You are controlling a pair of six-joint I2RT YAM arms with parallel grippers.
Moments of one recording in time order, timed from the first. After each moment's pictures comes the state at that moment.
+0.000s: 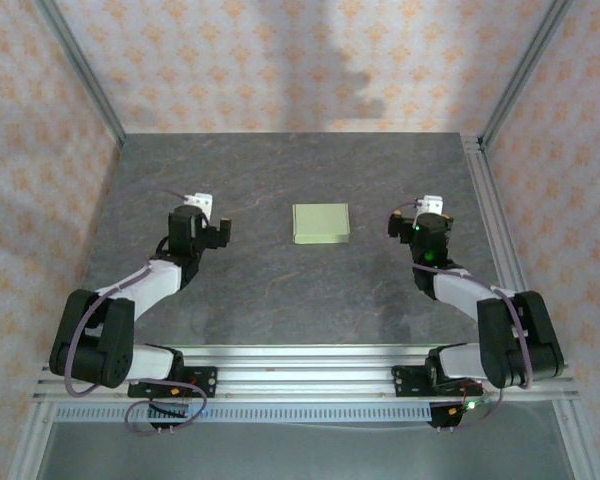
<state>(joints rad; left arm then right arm) -0.13 1.35 0.54 0.26 -0.23 0.04 0.15 1.34 0.46 0.49 0.28 0.08</state>
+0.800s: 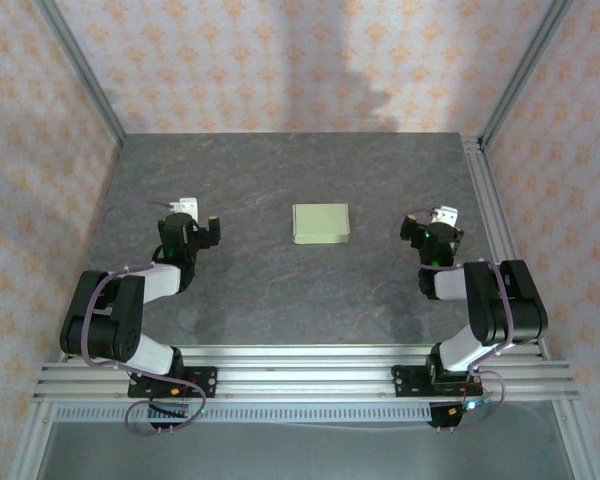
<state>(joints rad) -0.04 1.48 0.48 0.51 -0.23 -0.03 0.03 1.56 0.38 0.78 0.24 0.17</state>
